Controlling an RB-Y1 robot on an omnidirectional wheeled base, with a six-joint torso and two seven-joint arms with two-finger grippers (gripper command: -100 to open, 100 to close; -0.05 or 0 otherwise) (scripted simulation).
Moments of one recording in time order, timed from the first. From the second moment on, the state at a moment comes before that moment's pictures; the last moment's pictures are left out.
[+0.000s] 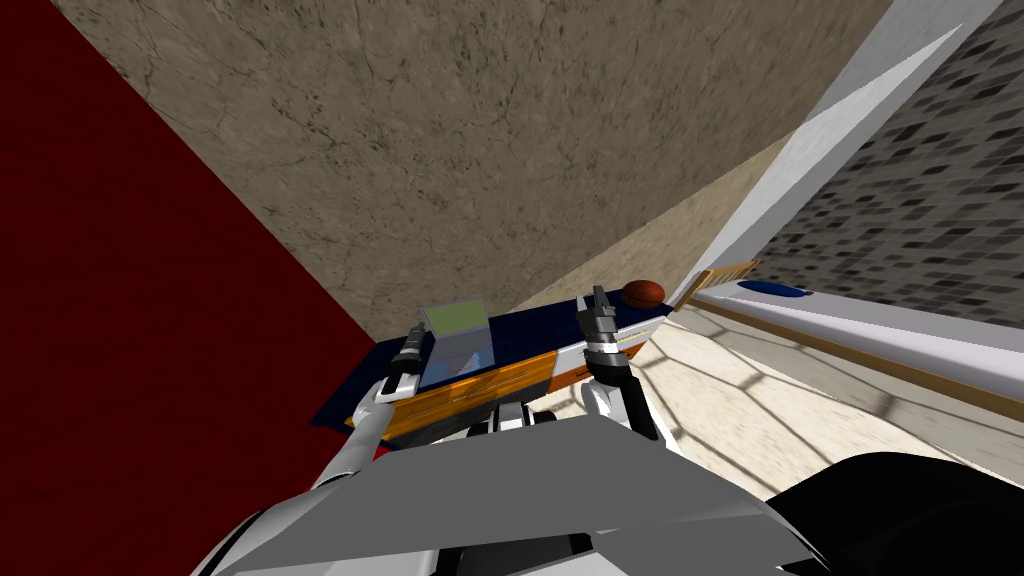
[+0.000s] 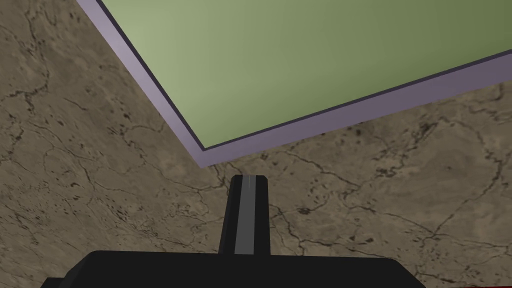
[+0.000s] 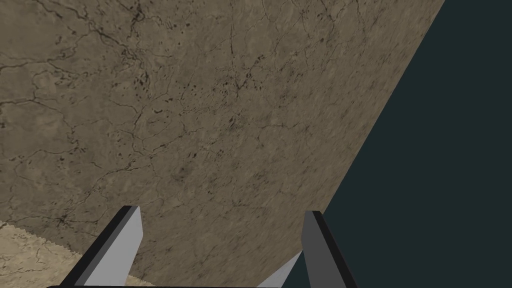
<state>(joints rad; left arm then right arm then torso) -0.23 0.34 0.23 -0.94 -0.07 -0.57 -0.15 0.47 -0.02 0.02 -2.27 -0.08 -0.46 0.00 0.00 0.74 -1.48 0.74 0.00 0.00</state>
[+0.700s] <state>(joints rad) -0.24 0.36 0.23 -0.84 -0.03 -0.75 -0.16 0.47 -0.02 0.02 -2.27 -0.08 -0.46 0.00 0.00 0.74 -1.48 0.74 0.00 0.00</state>
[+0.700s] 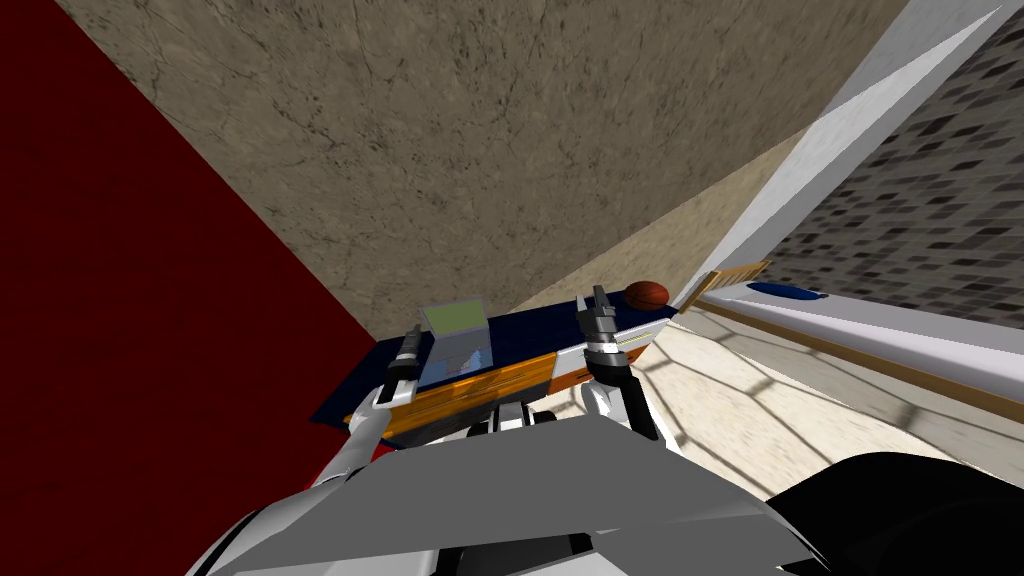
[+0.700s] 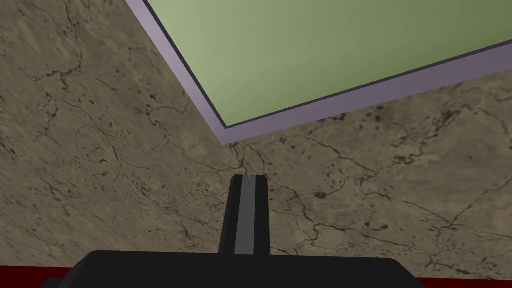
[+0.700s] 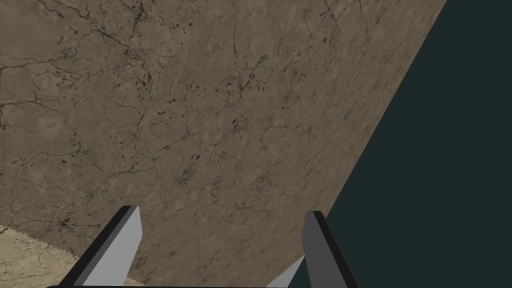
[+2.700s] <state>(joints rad) -0.38 0.50 0.17 -0.69 -0.04 -0.66 -0.11 0.47 -0.02 0.02 -2.27 -0.08 -0.46 0.00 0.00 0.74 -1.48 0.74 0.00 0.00</state>
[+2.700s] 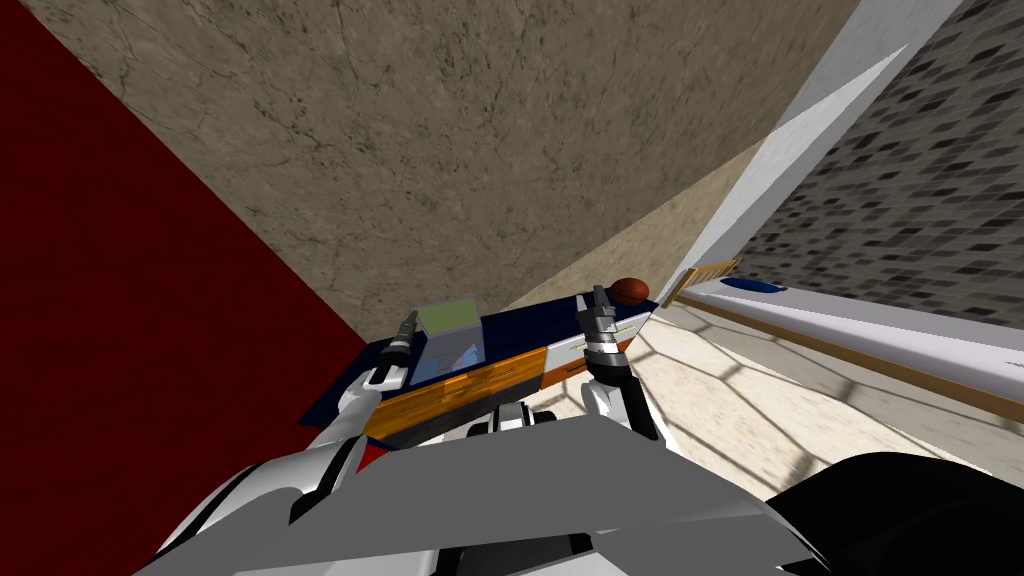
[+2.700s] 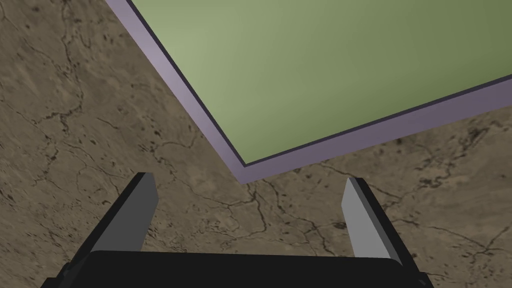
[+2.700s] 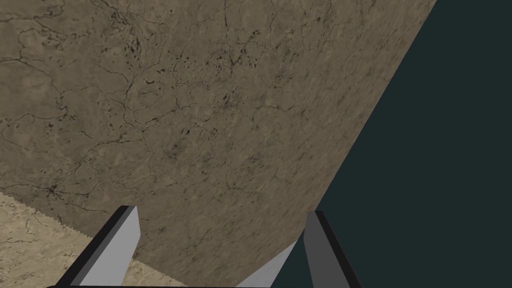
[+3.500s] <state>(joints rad) -0.46 0.57 0.13 -0.66 -0.06 -0.52 -0.07 0.47 -0.02 0.02 -2.27 -0.08 -0.46 0.00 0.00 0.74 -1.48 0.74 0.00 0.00</state>
